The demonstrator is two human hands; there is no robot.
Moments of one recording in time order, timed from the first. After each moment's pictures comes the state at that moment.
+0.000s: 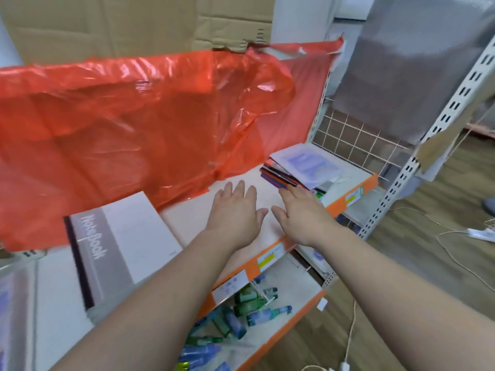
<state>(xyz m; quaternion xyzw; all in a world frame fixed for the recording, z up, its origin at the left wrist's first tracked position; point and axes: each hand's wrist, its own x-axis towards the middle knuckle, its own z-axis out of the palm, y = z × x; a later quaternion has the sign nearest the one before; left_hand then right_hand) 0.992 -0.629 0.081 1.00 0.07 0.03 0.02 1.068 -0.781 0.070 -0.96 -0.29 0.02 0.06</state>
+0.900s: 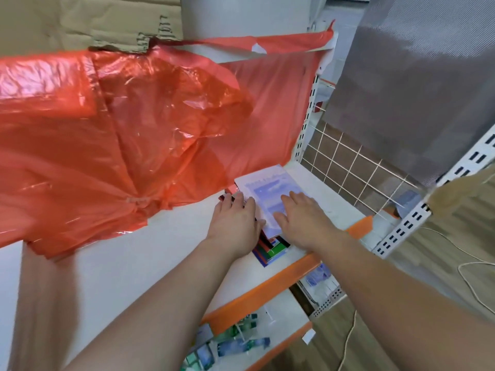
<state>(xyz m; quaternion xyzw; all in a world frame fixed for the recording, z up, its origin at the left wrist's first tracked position) 1.204 -0.705 0.043 0.99 0.13 0.00 0.06 1.303 -0.848 0.036 -0.94 -0.32 0.07 0.03</state>
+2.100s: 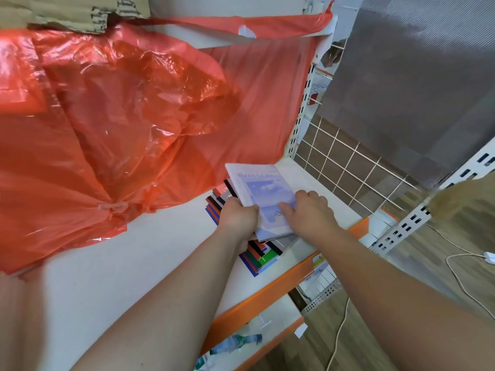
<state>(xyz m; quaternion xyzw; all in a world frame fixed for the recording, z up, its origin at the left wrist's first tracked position) 1.262 -0.724 0.033 0.61 0.37 0.03 0.70 1.338 -0.853 0.033 -0.98 -0.16 0.07 0.12</state>
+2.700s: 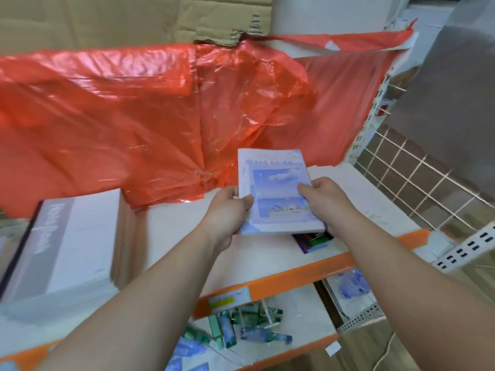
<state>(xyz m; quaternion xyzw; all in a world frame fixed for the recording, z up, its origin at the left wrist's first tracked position) 1.120 -0.677 0.082 0.63 0.37 0.14 0.66 1.260 -0.810 0.086 -0.83 -0.19 0.19 0.49</state>
